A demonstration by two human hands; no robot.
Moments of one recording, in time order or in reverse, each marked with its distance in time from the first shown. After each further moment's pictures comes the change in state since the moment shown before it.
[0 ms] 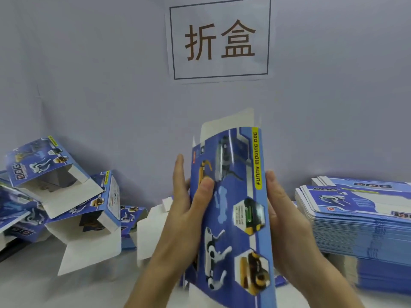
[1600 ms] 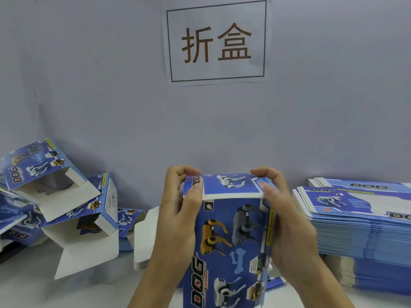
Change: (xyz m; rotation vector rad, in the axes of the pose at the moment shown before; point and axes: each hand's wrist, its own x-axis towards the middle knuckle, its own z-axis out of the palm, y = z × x) left_hand 0.003 -0.005 -0.002 -0.004 0.080 0.184; right_hand 0.023 0.005 -0.033 -0.161 0.151 -0.288
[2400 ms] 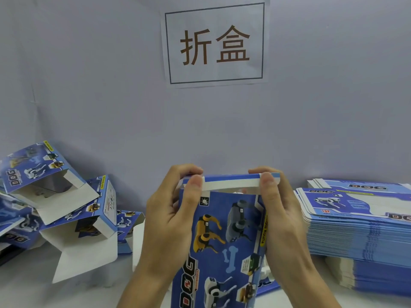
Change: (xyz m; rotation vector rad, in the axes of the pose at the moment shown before) left_hand -0.001 0.021 0.001 0.232 -0.016 0.148; right_hand -0.015 0.007 0.017 -0.025 0.173 -0.174
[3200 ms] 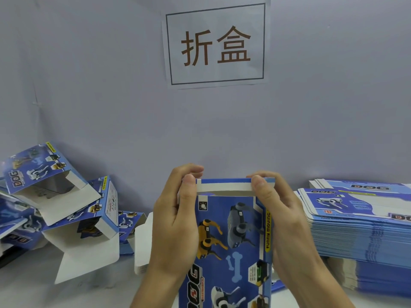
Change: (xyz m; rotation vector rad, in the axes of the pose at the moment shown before) left_hand -0.001 -0.002 0.012 0.033 0.123 0.015; right_hand 0.003 -0.008 -0.002 0.041 -0.025 0.176
